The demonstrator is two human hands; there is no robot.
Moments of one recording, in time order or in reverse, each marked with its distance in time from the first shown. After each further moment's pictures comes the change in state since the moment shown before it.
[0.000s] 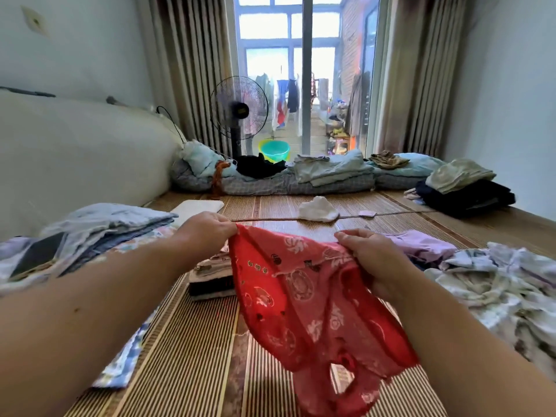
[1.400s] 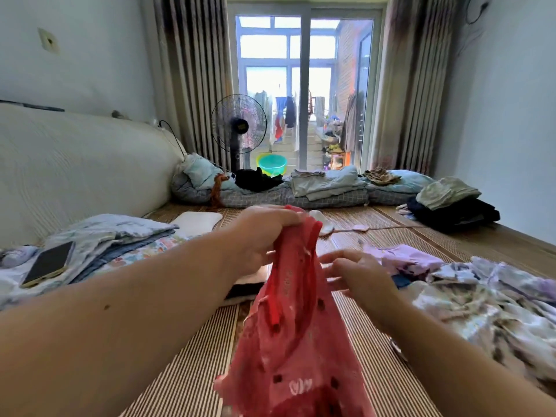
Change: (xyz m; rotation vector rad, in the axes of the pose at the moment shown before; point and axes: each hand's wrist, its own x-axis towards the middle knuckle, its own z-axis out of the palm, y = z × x) left_hand -0.073 0.108 0.014 -0.726 -0.287 -0.135; right_hand -0.068 -0.011 0.009 -0.352 -0.100 -0.227
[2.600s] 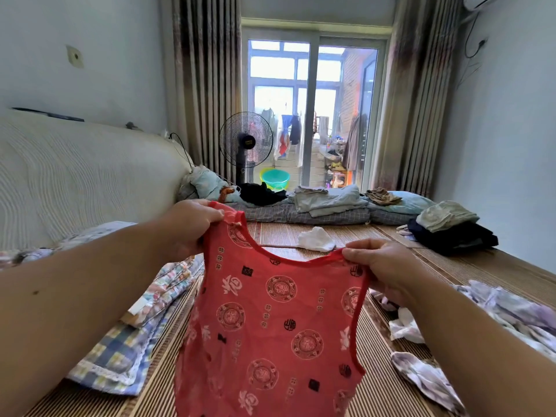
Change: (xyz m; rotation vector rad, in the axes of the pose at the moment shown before) left_hand -0.015 0.019 -0.116 0.009 0.213 0.109; right_hand 0.019 -0.046 -0.025 0.175 0.099 0.175
